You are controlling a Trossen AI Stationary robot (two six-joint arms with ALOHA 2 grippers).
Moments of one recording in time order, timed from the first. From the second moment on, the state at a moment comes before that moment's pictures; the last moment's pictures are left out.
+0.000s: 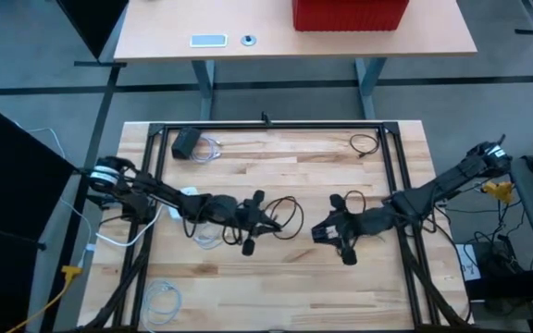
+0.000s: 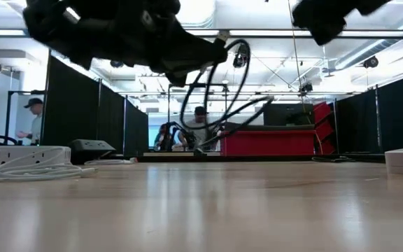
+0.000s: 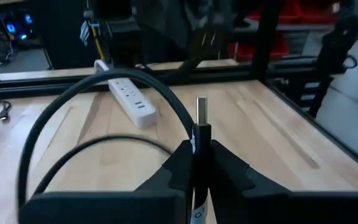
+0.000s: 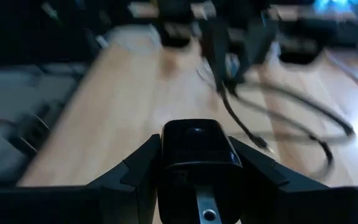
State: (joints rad) left arm -0.17 1.68 0.69 0.83 0.01 -0.01; right arm 0.42 1.09 0.67 0.04 0.21 0.16
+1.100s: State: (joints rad) left arm -0.18 1.72 0.91 0.22 -0.41 0.04; right arm 0.05 1.12 0.66 0.22 -0.28 -0.10
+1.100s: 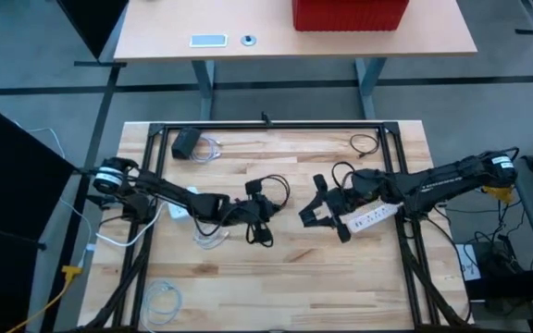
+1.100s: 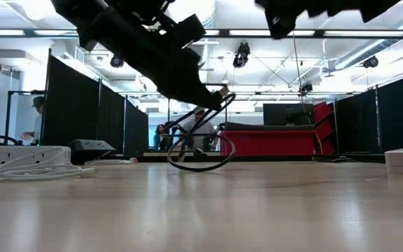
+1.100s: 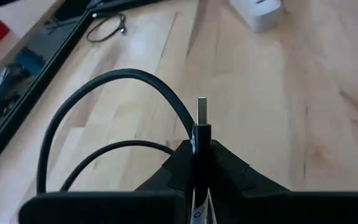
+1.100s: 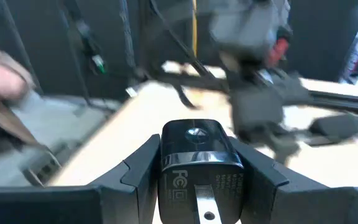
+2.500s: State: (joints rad) left arm -0.27 1.39 0.55 0.29 -0.36 -0.38; right arm -0.08 1.90 0.67 1.07 -1.02 0.00
